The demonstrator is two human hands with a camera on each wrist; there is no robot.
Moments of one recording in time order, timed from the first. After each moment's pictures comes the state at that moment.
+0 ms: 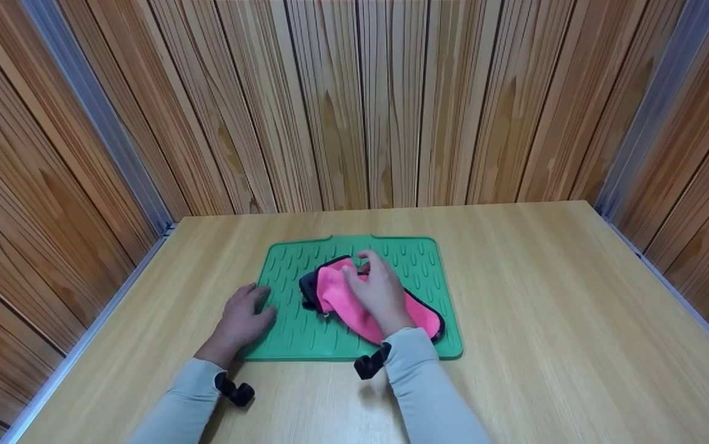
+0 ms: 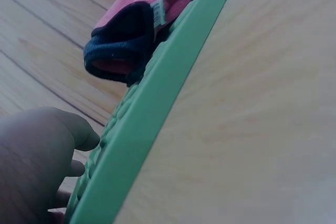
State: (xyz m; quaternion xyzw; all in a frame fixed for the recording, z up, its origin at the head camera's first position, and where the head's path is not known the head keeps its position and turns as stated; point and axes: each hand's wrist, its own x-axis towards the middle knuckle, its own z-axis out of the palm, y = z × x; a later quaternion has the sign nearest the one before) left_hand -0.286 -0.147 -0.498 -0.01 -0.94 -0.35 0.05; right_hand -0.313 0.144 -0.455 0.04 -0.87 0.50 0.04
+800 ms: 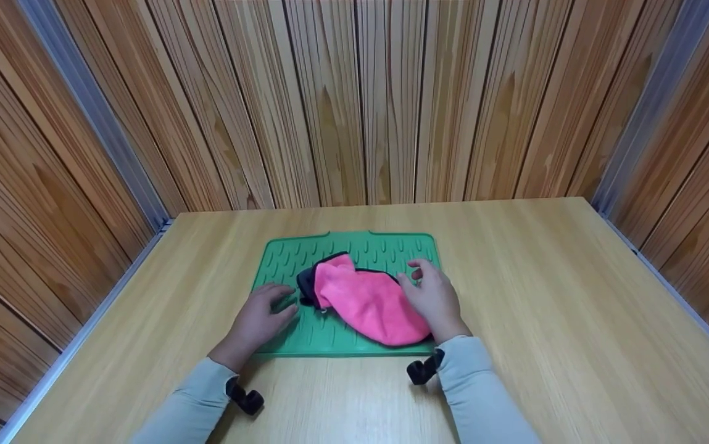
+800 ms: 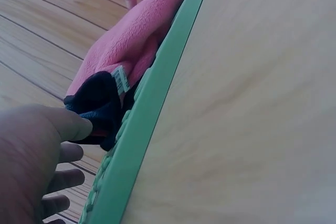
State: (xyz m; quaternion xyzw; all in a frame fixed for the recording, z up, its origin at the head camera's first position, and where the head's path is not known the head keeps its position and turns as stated) left_hand -0.274 -0.107 -0.487 -0.07 -0.92 -0.37 0.07; right_hand -0.299 0.236 -0.469 0.01 -0.90 0.44 0.04
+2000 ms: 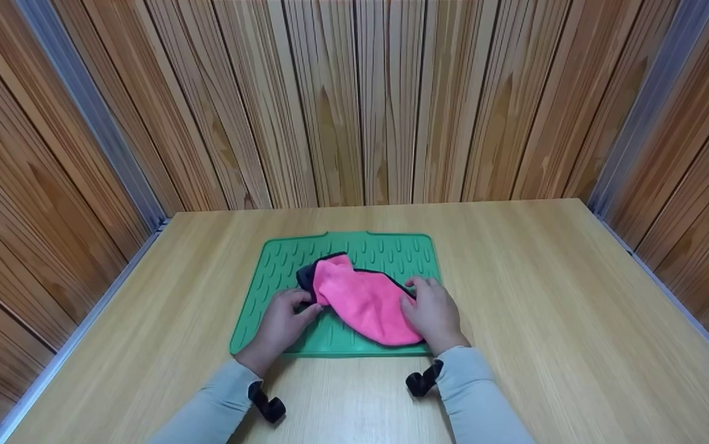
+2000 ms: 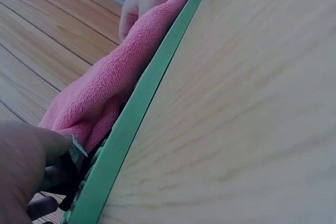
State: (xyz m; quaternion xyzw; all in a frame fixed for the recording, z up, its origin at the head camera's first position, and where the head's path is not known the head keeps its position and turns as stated) left_hand -0.273 -0.059 -0.497 -0.08 -0.89 -0.44 0.10; right_hand -0.291 0.237 -0.494 0.04 -0.95 0.31 0.08
